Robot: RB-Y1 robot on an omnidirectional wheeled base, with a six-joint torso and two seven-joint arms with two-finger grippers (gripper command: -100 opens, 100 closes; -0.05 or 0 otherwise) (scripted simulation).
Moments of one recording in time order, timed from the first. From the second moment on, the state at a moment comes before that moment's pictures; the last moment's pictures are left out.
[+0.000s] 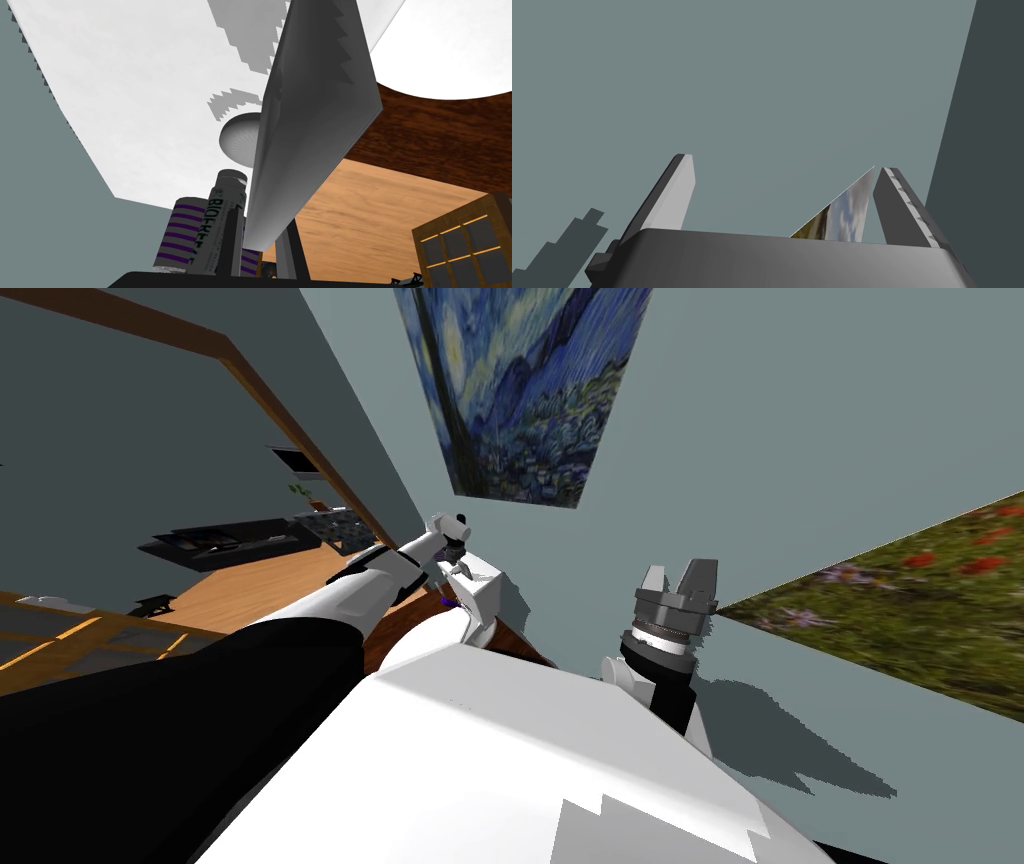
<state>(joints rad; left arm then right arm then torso) -1.09 0.86 -0.59 -0.93 0.64 1.58 -0.18 0.49 -0.05 -0.04 -2.40 0.04 -0.52 0.14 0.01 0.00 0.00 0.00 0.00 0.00</state>
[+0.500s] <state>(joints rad) -1.13 0.80 -0.62 -1.00 0.63 1.67 -0.09 0.49 -0.05 -0.04 -2.40 0.04 -0.52 0.14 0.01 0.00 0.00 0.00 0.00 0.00</state>
